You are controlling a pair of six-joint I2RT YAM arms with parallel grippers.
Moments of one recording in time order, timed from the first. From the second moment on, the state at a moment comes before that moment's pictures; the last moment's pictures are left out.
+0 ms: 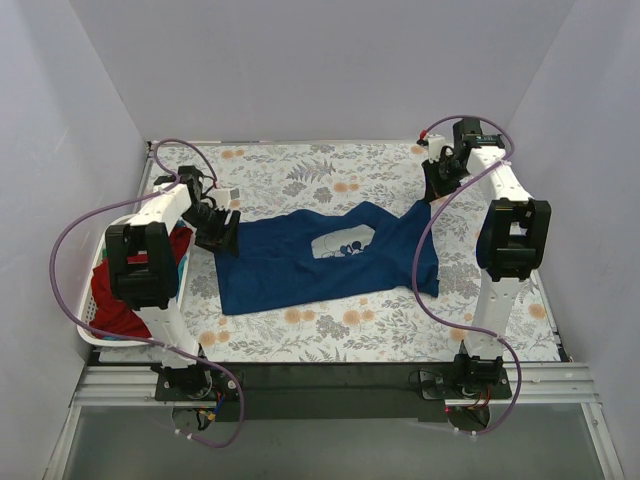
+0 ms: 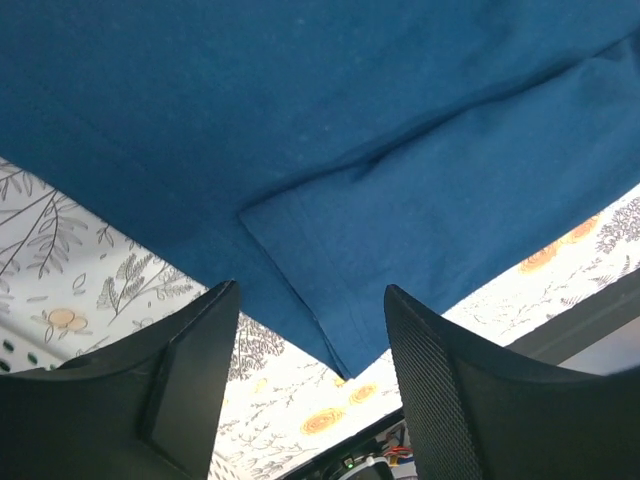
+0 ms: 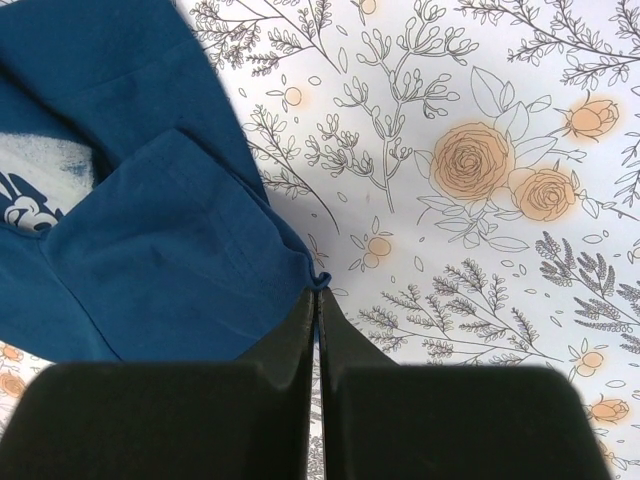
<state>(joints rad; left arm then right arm) 0.04 1.85 1.38 -1.01 0.42 0.33 0.01 2.09 1.85 -0.95 -0.41 -0.42</state>
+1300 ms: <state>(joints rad) 0.01 1.99 1.40 -0.95 0.44 0.42 0.01 2.09 1.83 -0.98 -0.41 -0.45</state>
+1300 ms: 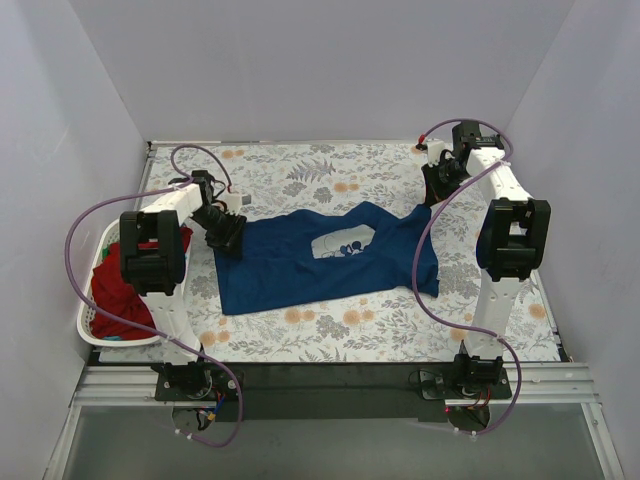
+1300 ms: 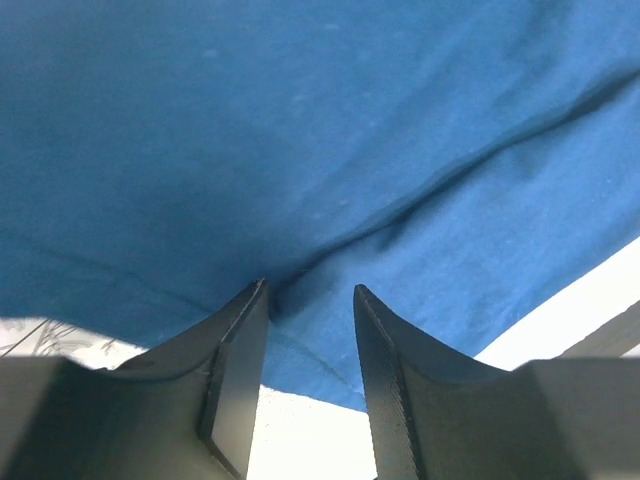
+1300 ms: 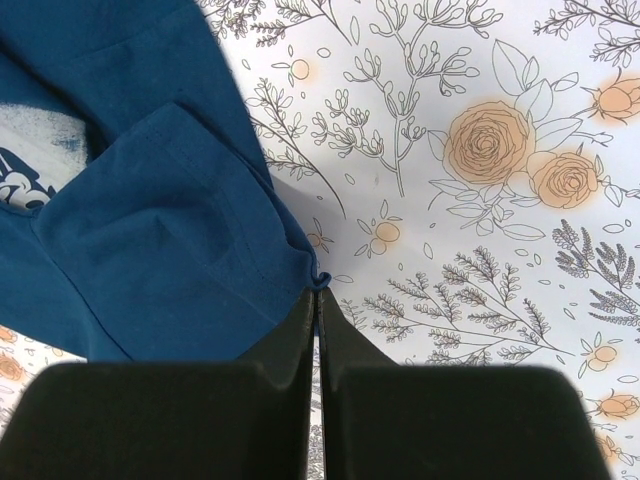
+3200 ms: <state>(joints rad) -0.01 1.26 1.57 -0.30 0.44 0.14 -0.07 1.20 1.86 -0.46 -0.14 -0.43</state>
